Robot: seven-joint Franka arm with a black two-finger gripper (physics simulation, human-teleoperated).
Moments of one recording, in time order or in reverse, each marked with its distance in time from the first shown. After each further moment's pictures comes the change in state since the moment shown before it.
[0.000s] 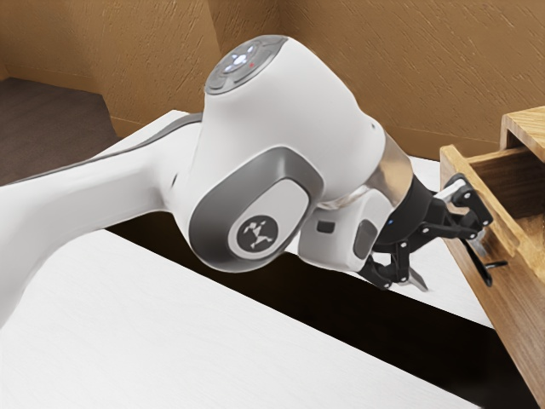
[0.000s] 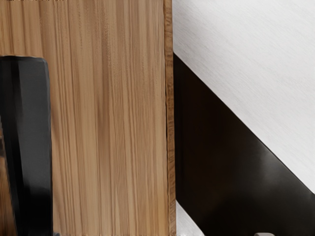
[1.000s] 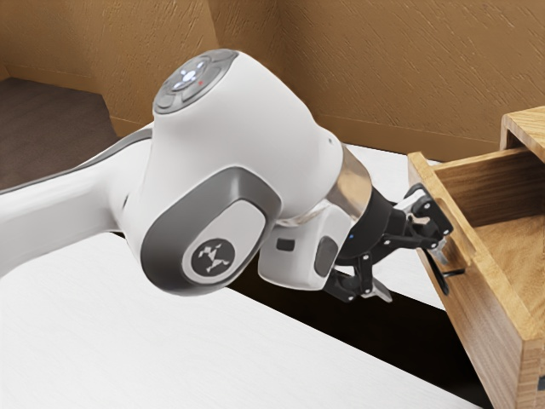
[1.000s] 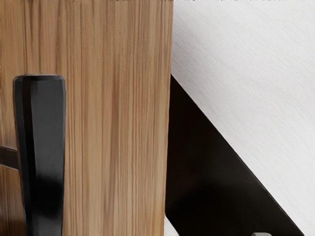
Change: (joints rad) arm 0.018 -0.161 0.030 -0.141 -0.069 0.003 -0.013
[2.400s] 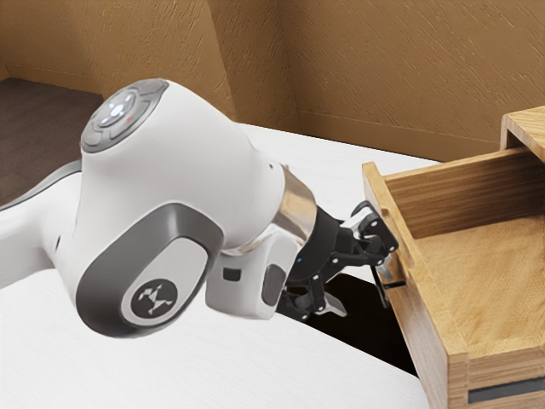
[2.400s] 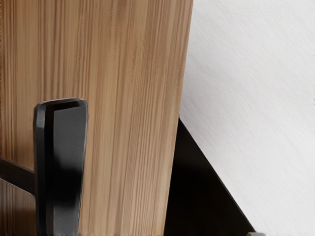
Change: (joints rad) arm 0.059 -0.212 -0.003 -0.172 -0.096 0.003 0.002
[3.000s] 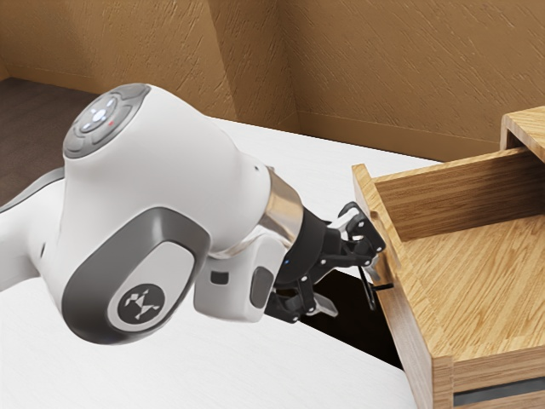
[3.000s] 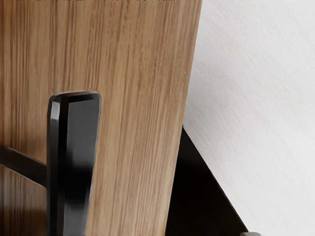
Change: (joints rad) arm 0.023 -0.051 0.000 -0.036 -0.035 -0.003 0.002
